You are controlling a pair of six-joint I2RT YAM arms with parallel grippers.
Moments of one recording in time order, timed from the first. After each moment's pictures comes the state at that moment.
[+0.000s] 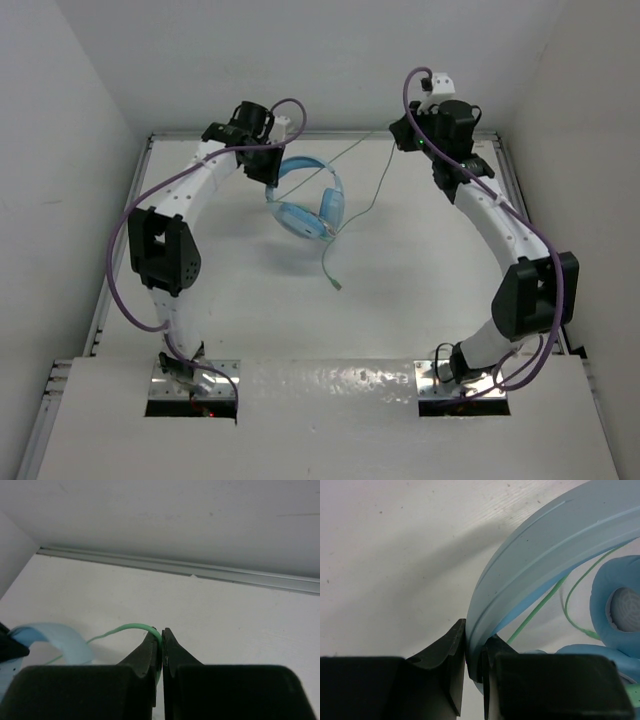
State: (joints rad) left arm -0.29 1.93 1.87 -0.93 0.17 0.08; right arm 0.17 1.60 1.37 0.06 -0.15 0.20
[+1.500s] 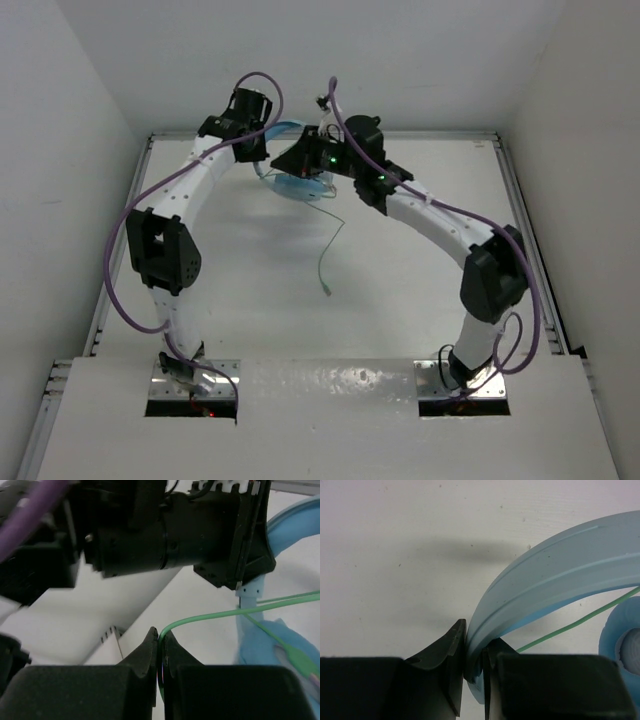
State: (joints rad) left arm -0.29 1.95 1.95 -0.84 -0.25 -0.30; right arm 0.61 1.76 1.51 0.16 -0.52 0.62
